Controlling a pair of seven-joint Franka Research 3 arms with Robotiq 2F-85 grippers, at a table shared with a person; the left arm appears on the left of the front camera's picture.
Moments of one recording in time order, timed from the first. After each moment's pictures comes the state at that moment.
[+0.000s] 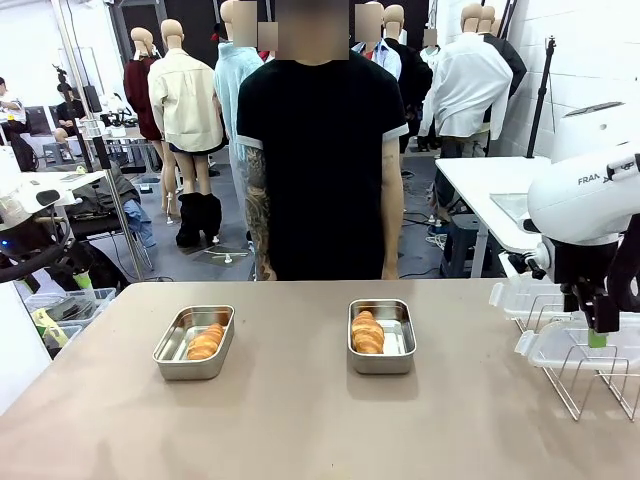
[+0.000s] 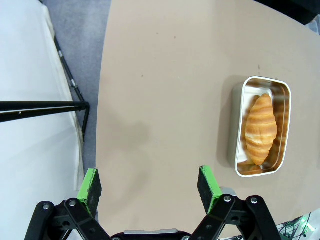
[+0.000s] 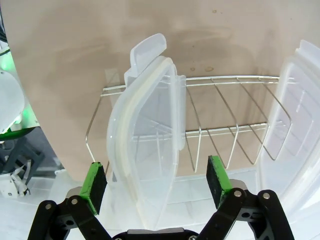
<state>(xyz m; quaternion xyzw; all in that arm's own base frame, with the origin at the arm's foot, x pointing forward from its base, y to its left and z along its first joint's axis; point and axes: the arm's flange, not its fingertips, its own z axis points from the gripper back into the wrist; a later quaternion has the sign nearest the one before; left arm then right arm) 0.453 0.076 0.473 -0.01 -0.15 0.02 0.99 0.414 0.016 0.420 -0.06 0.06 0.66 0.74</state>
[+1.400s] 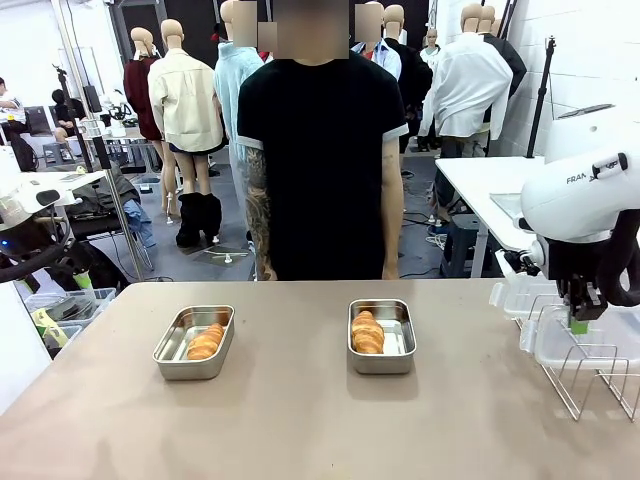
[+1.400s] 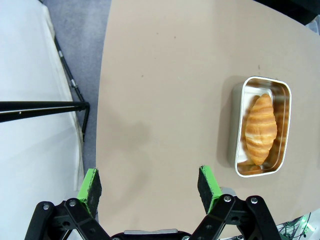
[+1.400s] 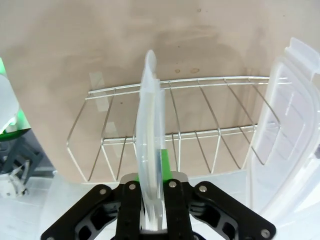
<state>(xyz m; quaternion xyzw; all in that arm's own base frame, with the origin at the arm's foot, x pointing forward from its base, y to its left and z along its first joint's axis) 0.453 0.076 0.473 -0.01 -0.15 0.02 0.99 0.434 0.015 0.416 -0.06 0.06 0.66 0.74</state>
